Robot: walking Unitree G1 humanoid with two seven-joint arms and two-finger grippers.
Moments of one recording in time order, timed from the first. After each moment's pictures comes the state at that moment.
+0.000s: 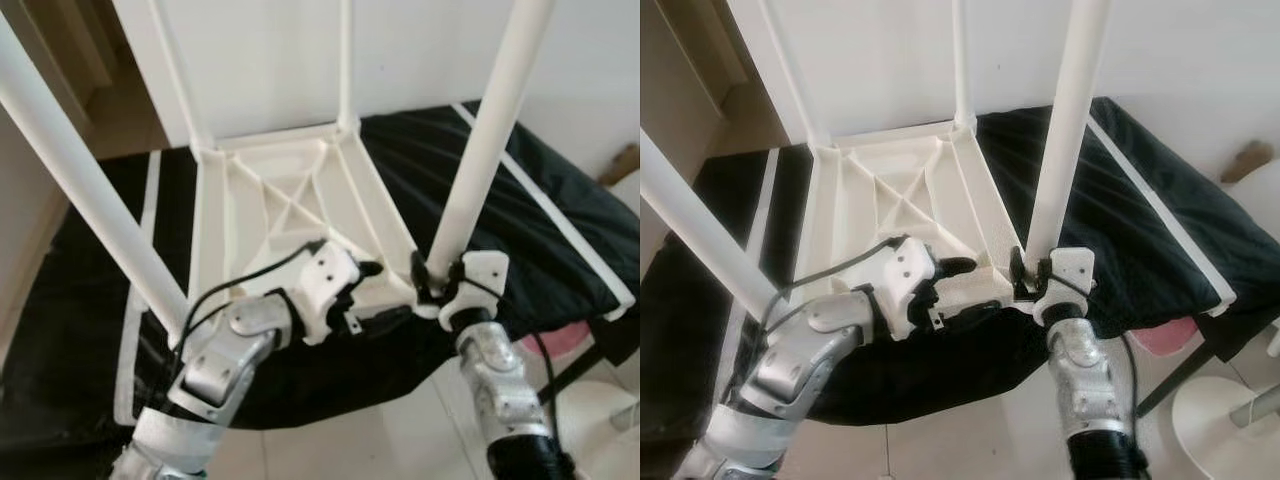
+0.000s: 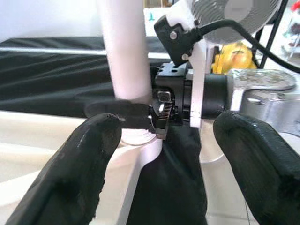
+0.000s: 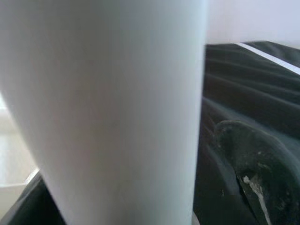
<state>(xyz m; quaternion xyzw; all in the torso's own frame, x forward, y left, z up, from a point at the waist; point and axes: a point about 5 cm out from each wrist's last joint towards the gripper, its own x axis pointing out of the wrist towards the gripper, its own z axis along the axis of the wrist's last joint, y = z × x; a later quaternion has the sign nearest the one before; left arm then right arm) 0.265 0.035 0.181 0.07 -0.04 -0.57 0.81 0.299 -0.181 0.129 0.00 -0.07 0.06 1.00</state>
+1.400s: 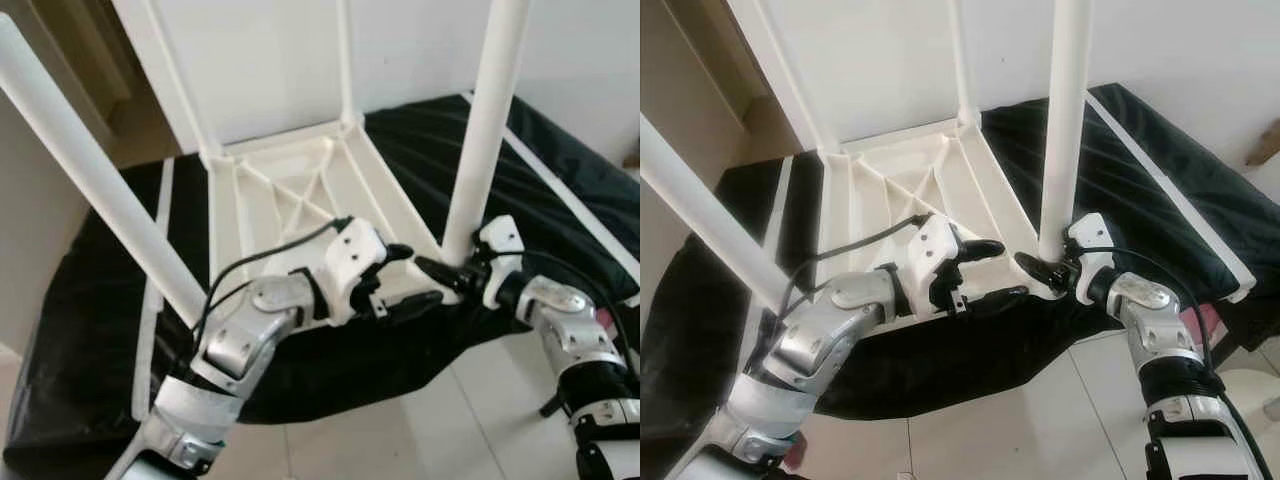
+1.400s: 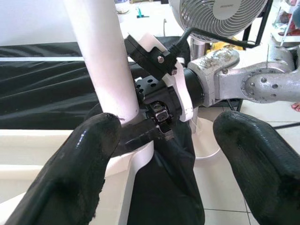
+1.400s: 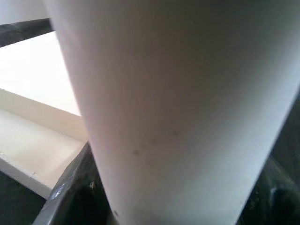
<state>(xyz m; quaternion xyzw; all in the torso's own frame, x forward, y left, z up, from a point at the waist) 0.275 0.020 0.198 0.07 -0.06 -0.60 0.79 0.329 -0.212 0.139 -0.10 0.01 0.30 0.95</state>
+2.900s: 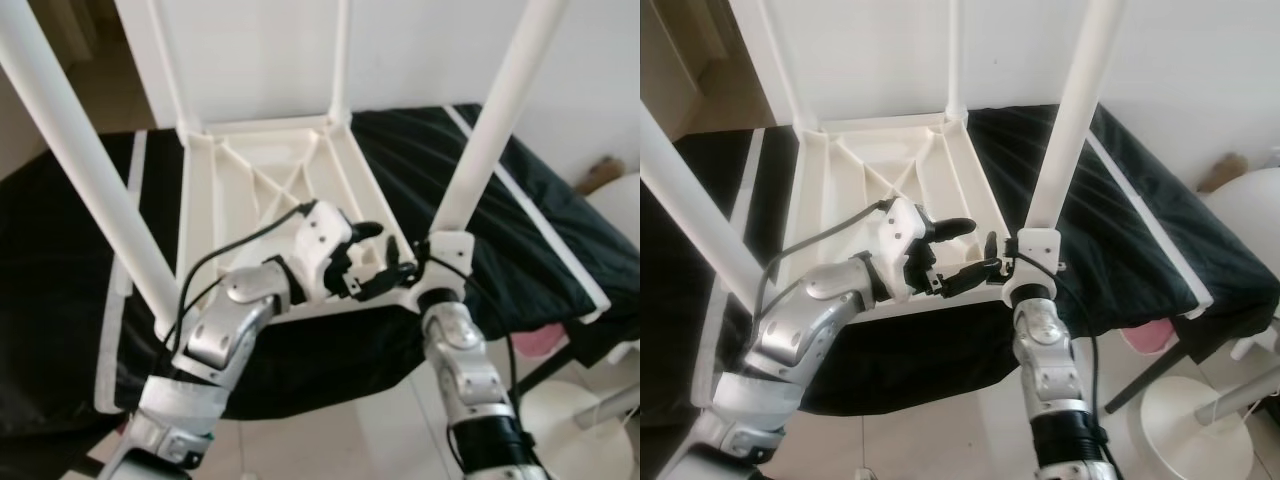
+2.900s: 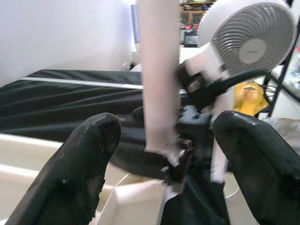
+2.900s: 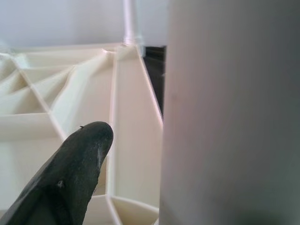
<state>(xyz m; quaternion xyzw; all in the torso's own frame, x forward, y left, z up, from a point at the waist) 0.288 0.047 0.199 0.06 -0.10 -0.54 0.83 0.302 -0.135 0.141 0.02 -0.06 0.03 1.00</state>
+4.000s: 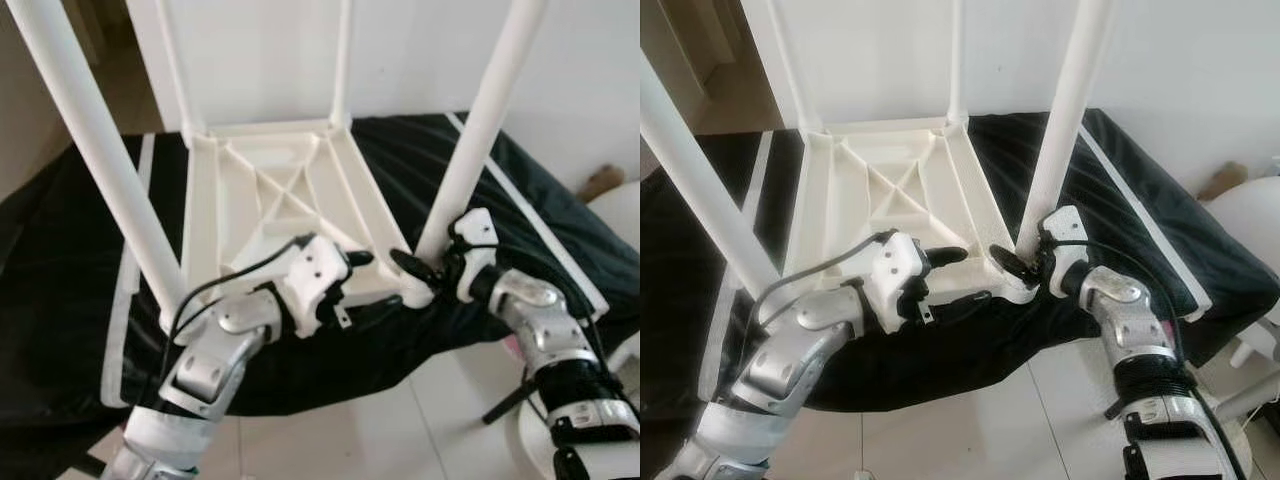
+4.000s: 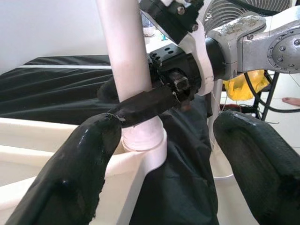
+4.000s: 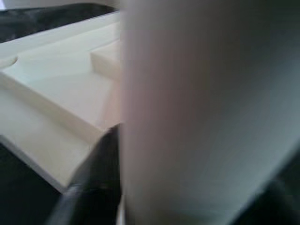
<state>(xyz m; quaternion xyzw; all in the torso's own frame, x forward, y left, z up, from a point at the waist) 0.271 0.052 0.181 0.09 -0.07 -0.55 0.83 0.334 -0.185 0.148 -0.08 0.01 0.36 0.93</state>
